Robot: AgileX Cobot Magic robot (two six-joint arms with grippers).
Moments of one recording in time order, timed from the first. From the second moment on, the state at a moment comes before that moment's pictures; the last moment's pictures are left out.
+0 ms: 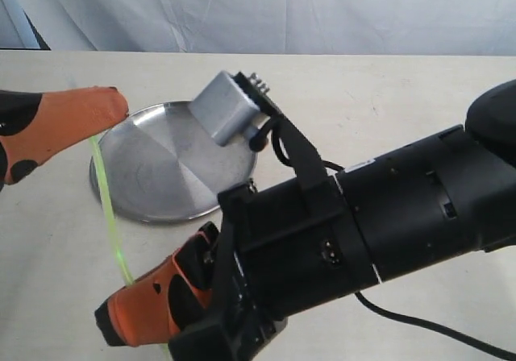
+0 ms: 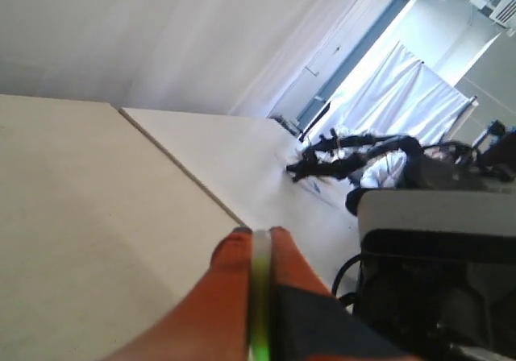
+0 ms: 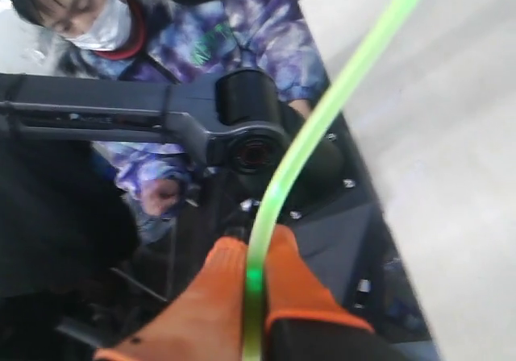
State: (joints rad) left arm -0.03 0.95 -0.40 1.30 -1.26 -1.68; right arm 0.78 1.30 -0.77 1.52 0.82 -1.10
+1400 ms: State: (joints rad) left arm -0.32 0.94 -0.57 1.19 -1.07 -1.72; right arm 0.78 1.07 -0.77 1.17 0.44 -0.87
